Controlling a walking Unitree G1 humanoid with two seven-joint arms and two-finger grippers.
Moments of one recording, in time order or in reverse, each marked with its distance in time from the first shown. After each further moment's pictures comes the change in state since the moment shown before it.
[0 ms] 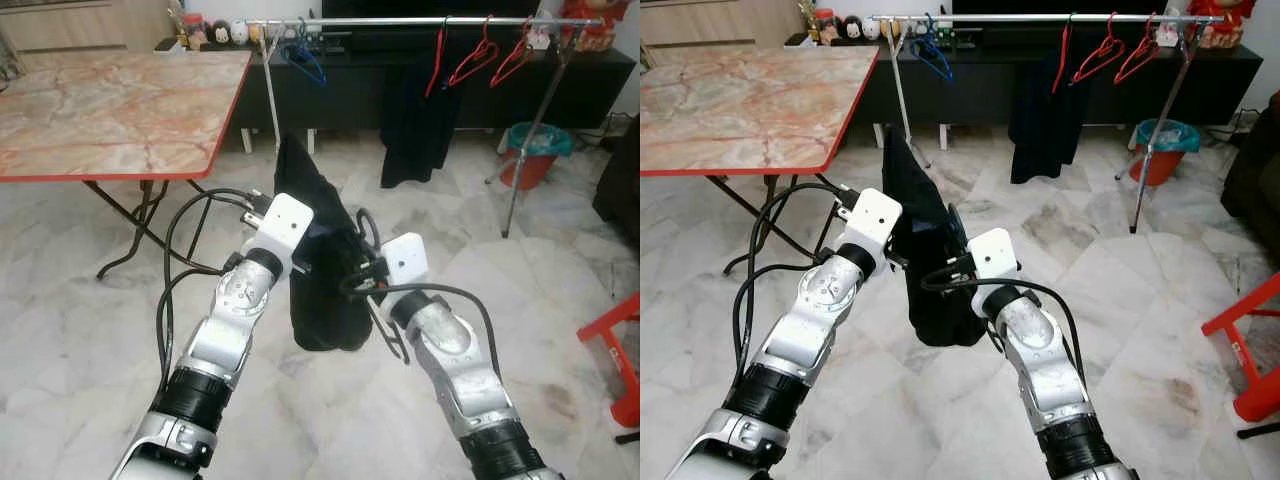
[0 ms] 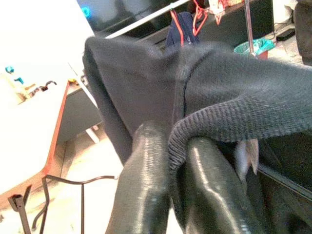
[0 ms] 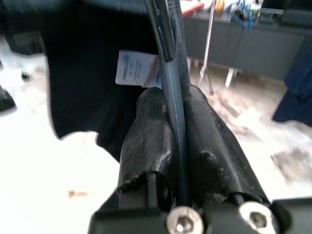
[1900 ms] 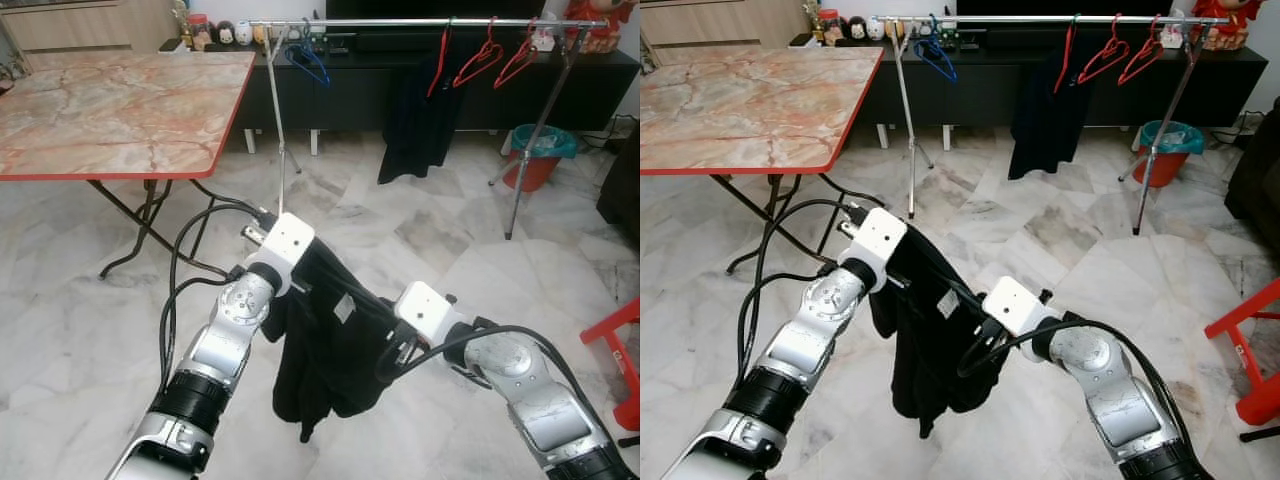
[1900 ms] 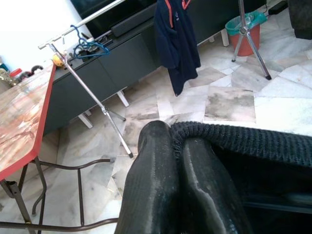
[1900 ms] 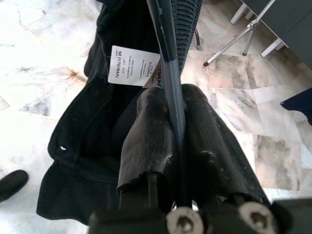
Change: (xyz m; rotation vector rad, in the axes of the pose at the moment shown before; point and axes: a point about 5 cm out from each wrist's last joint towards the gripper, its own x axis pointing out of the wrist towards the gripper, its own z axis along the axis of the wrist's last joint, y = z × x) left arm -0.002 -0.006 -0.021 0.030 0.075 -0.055; right arm -0.056 -0.029 -0.018 -0.356 0.332 0.278
